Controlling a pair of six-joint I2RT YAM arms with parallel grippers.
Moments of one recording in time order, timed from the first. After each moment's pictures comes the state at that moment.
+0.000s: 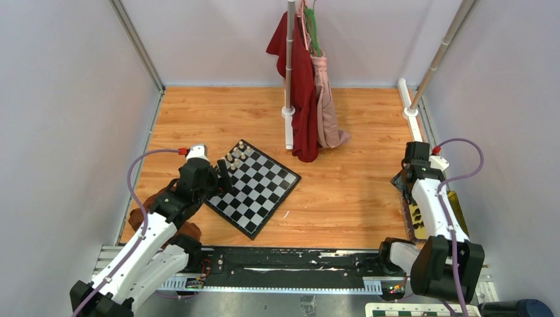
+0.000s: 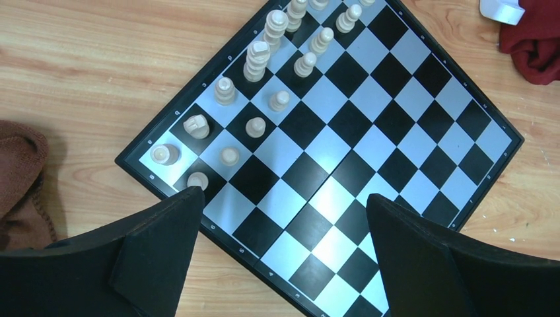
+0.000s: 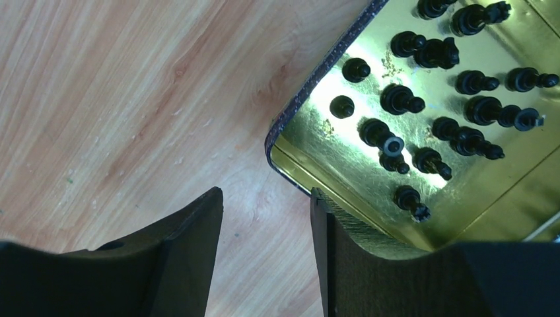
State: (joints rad) left arm -0.43 0.71 0.58 -0.55 -0.28 -0.50; right arm -0.17 1.07 0.72 -0.73 0.37 0.63
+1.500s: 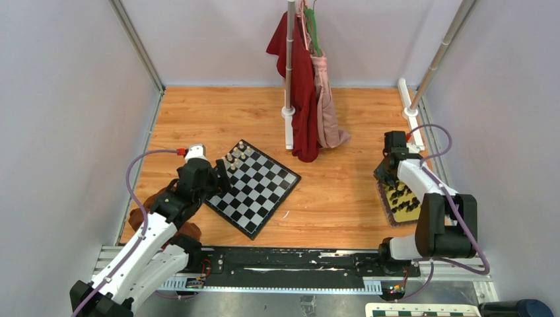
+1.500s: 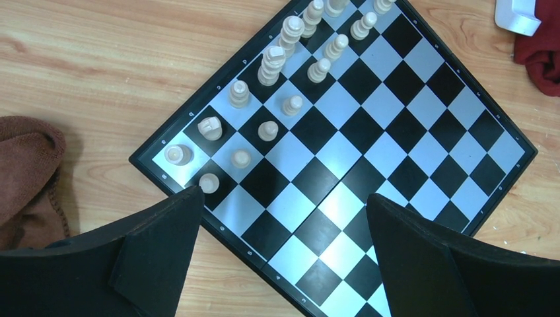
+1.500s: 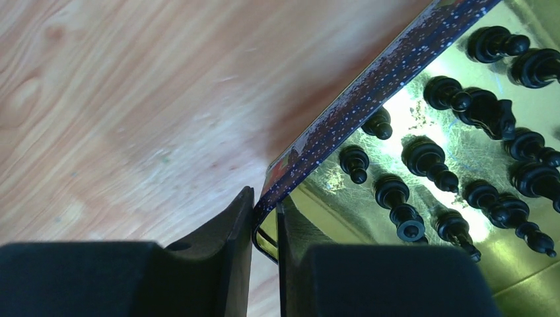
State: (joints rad) left arm -0.43 0.70 0.58 -0.56 -0.33 -0.51; right arm -0.04 1.36 0.77 -0.51 0.23 0.62
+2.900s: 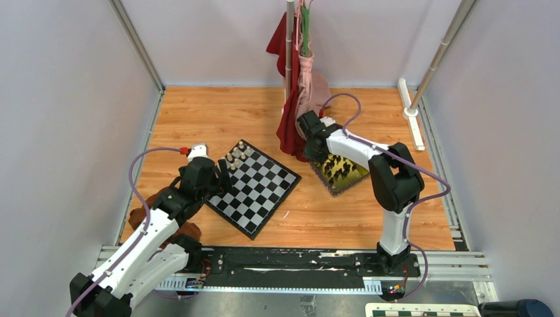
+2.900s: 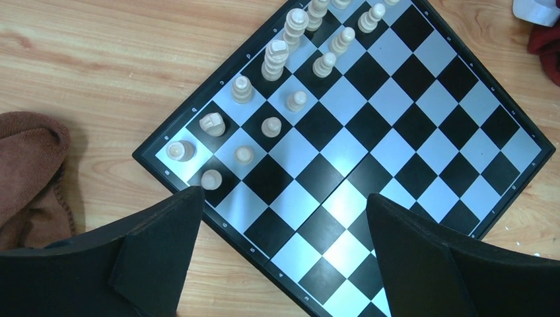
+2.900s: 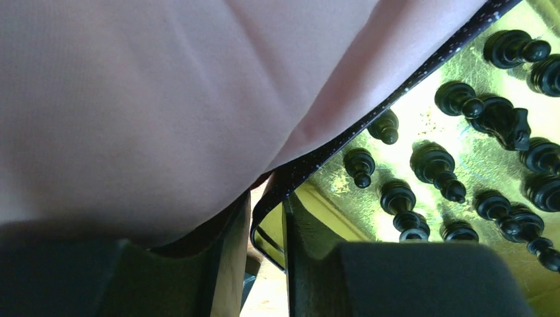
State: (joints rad) left arm -0.47 0.75 0.59 -0.57 -0.37 -0.52; right arm 0.59 1.90 1.37 -0.56 0.25 0.84
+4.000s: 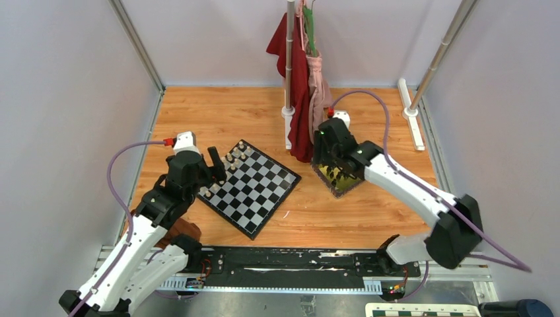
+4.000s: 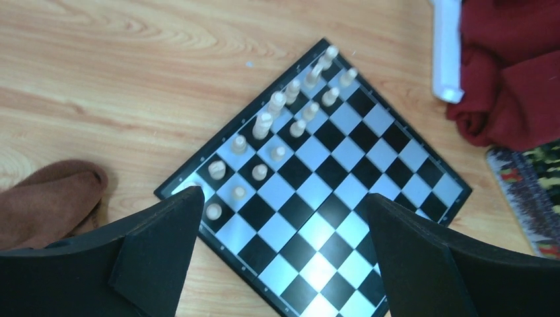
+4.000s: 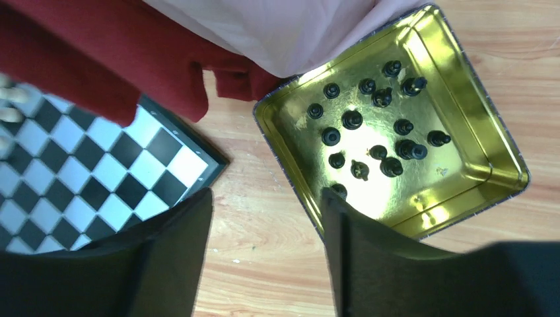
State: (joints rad) left arm -0.47 0.68 0.75 -0.65 -0.43 -0.50; right arm 0.67 1.40 1.13 -0.58 0.33 0.53
